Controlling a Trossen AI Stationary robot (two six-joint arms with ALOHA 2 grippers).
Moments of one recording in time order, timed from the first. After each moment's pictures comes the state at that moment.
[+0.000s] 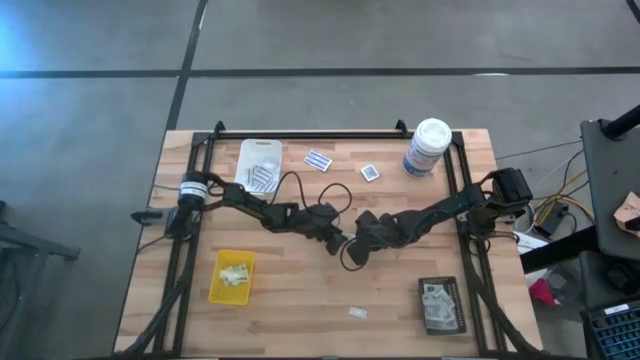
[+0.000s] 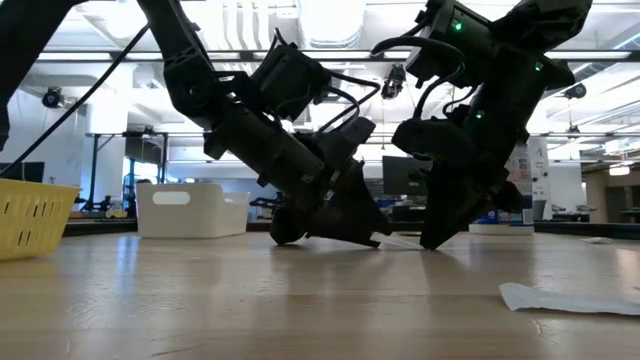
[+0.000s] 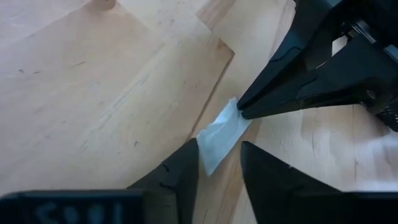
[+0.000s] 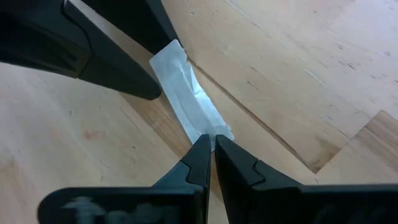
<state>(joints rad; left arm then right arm) -0.01 2.02 1.00 0.45 0.03 -0.73 0.17 1.75 0.81 -0.20 0.23 1.02</state>
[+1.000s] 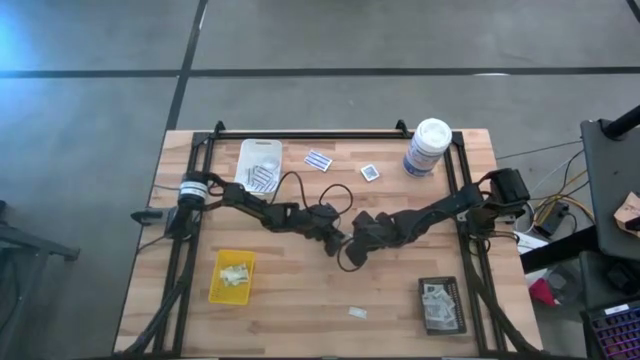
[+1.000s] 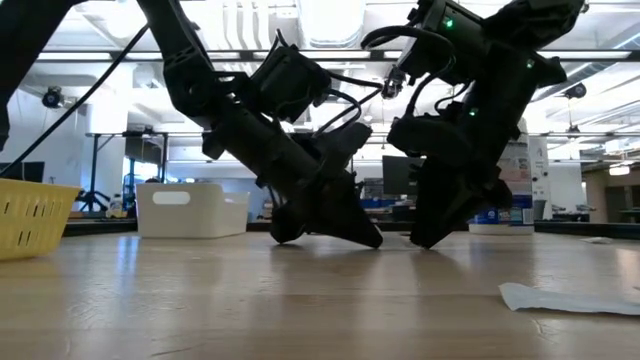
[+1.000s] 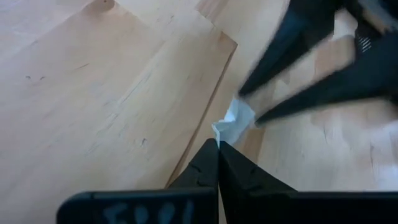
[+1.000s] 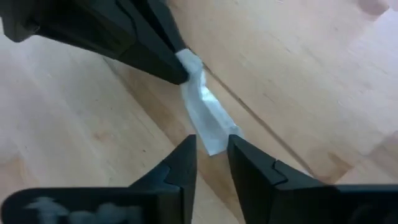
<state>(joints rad) -0.01 2.01 1.00 0.43 0.03 -0.65 0.17 1.74 0.84 -0.21 0.23 0.95</state>
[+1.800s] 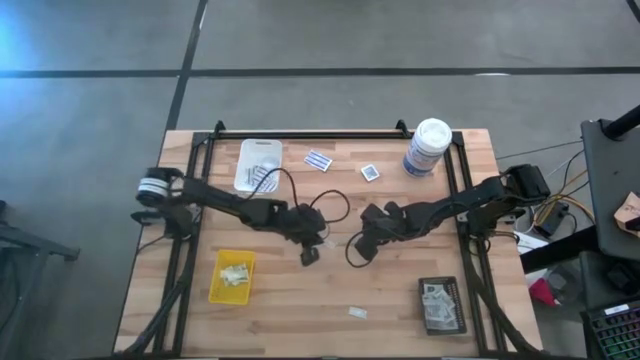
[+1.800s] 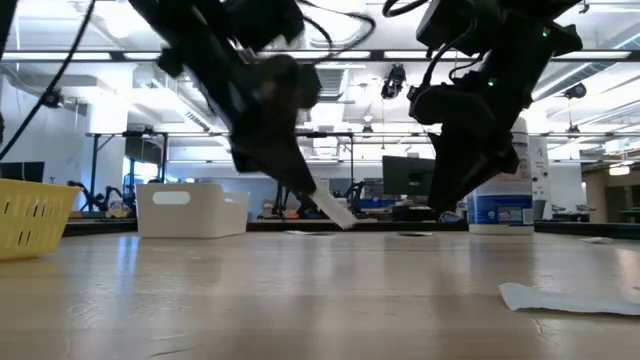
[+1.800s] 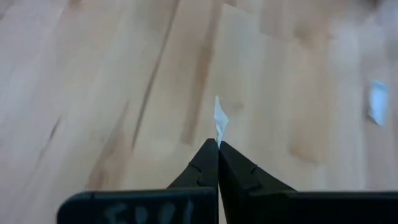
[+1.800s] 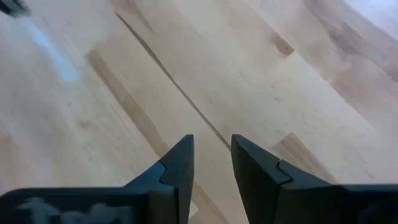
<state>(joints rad) -0.09 1.70 0.99 -0.10 0.03 -0.38 0.17 1.57 0.83 -0.38 0.29 0.84</state>
